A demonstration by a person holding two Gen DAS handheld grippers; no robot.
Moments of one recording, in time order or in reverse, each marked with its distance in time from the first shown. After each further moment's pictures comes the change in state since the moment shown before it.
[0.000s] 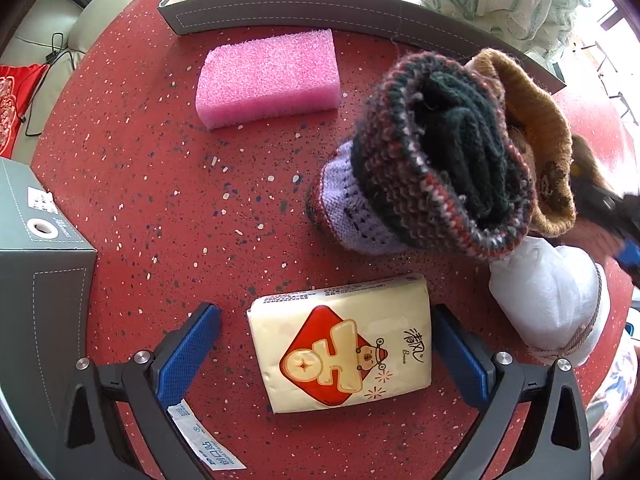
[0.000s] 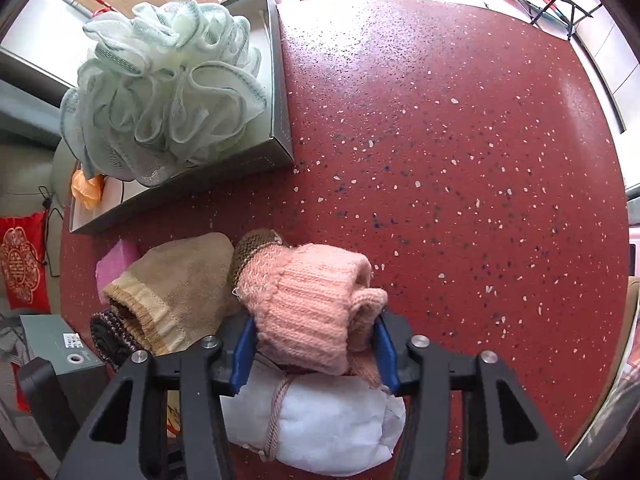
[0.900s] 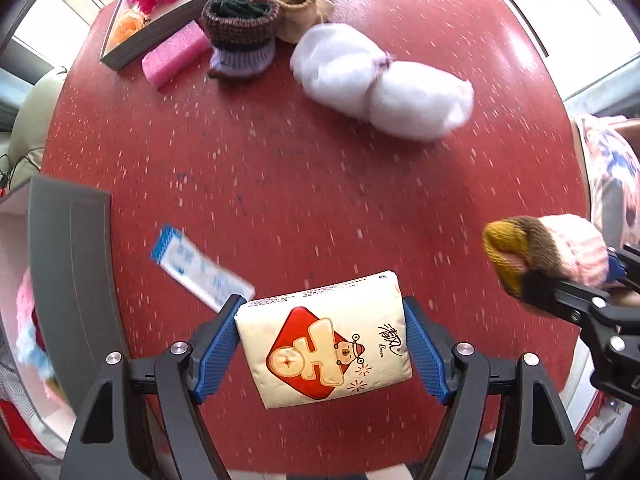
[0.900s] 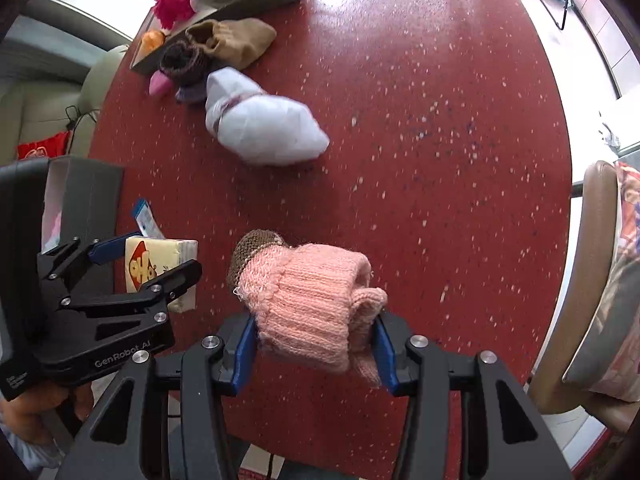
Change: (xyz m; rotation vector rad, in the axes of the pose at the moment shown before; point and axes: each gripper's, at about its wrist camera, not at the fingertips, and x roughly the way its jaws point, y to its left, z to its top) left arm -0.068 -0.005 -0.158 0.518 0.046 -0.019; right arm -0.080 -0.031 -0.215 -0.058 0.120 0.032
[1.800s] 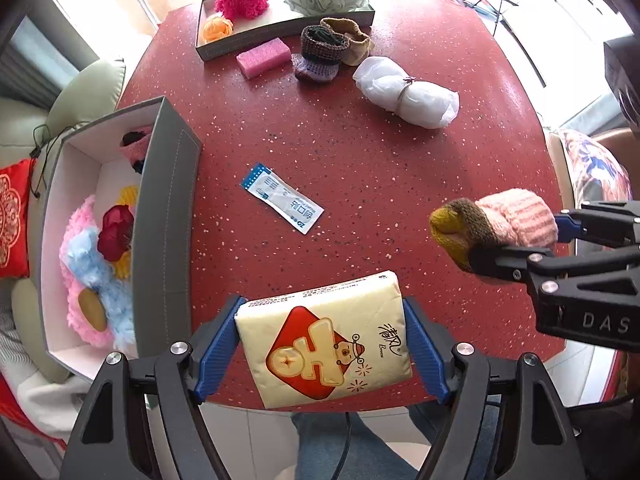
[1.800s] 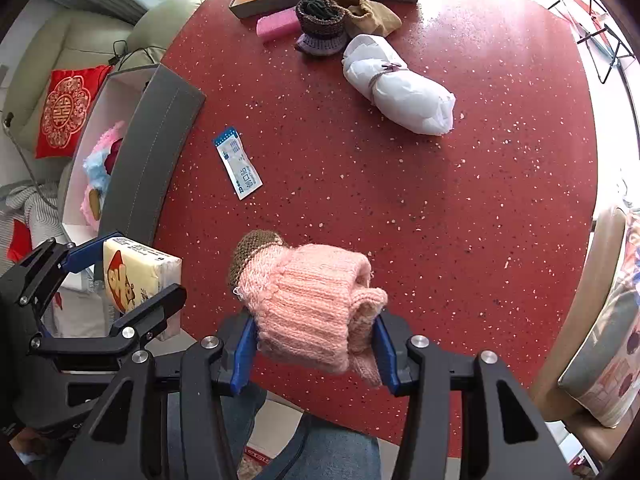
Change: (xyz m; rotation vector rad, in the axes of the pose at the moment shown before) left arm -0.072 0.058 -0.084 -0.047 -0.148 0.013; right arm -0.022 0.092 -0.053 -0.208 0.059 0.007
